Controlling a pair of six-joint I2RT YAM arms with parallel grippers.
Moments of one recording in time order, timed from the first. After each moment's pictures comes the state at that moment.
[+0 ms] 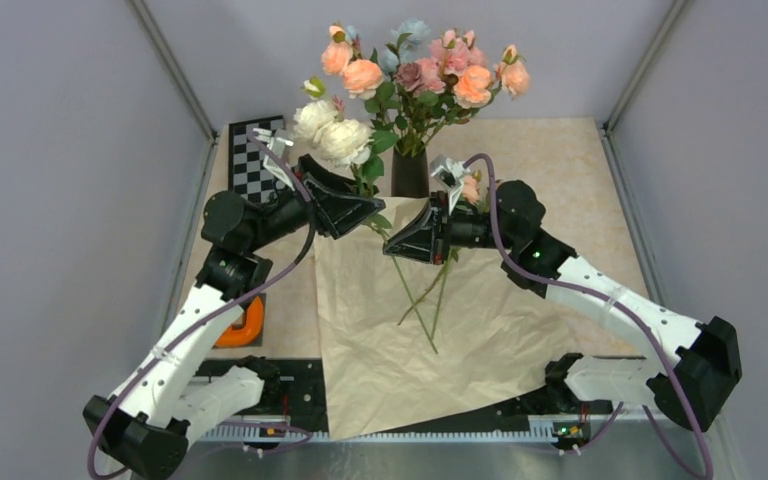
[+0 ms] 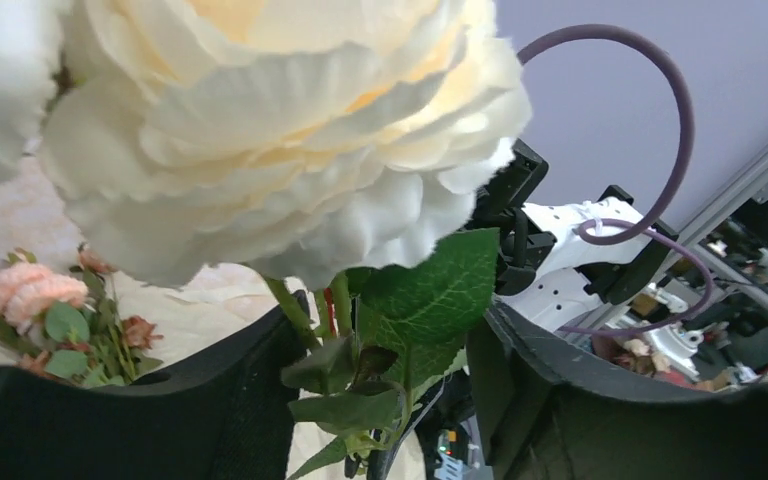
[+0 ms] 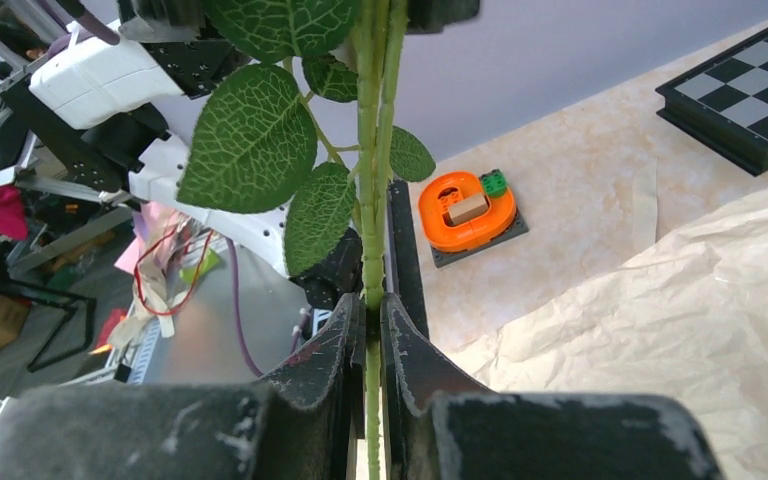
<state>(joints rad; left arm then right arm) -0.45 0.96 0.97 0.36 0.73 -0.79 0.77 1.17 0.97 0.25 -0.74 0.48</state>
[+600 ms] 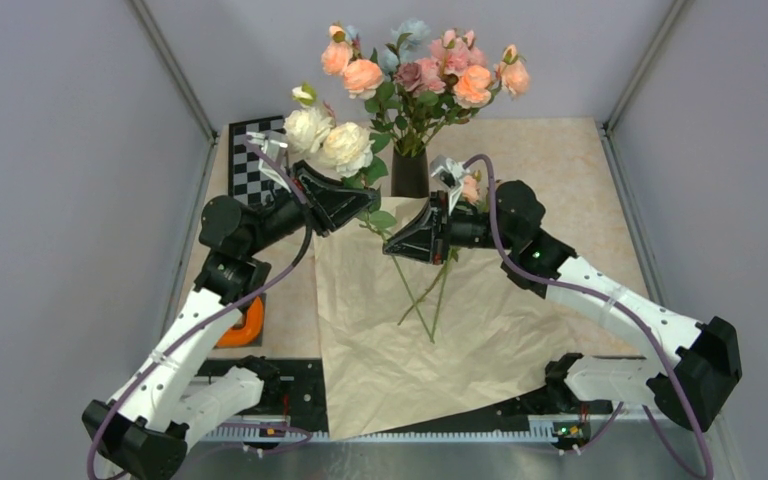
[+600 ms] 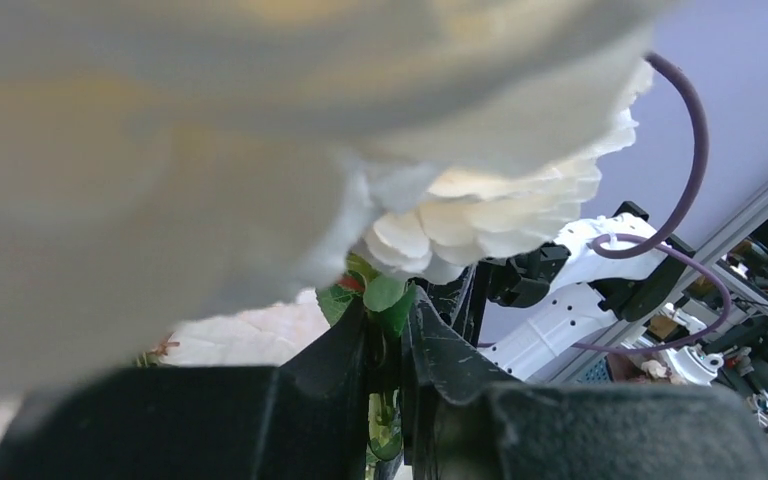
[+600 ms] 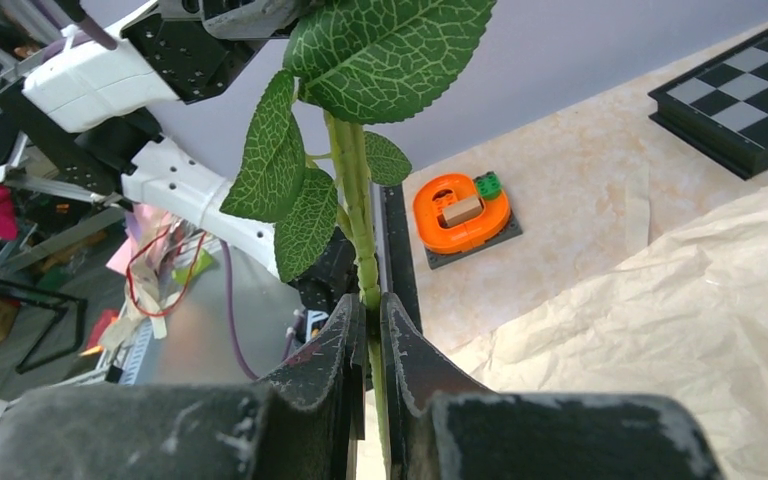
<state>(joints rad) -0.45 0.92 0.95 0.37 0.68 -0.78 0.77 1.17 0.97 0.26 -0.74 0.46</state>
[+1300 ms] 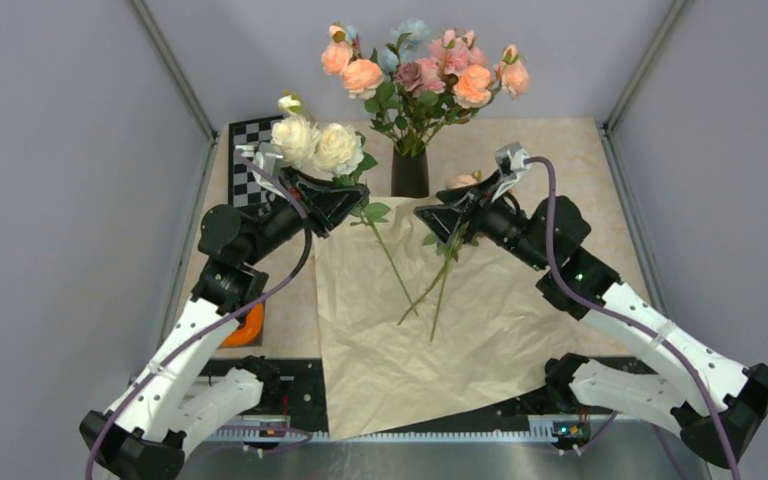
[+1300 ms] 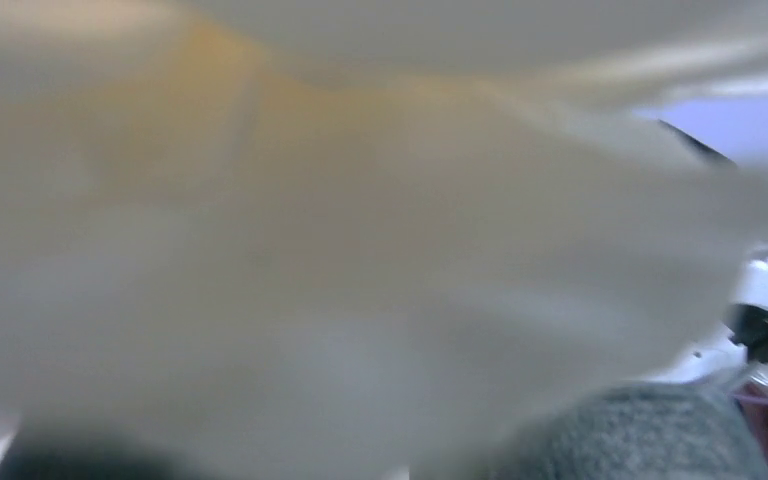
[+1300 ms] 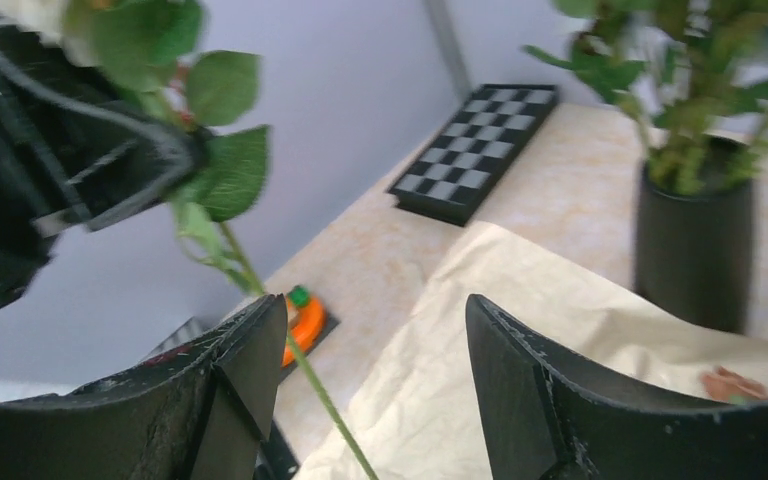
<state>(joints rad) -0.45 0.87 0.90 0.32 0.55 -0.61 0.77 0.95 0.94 0.13 -0.19 0.41</state>
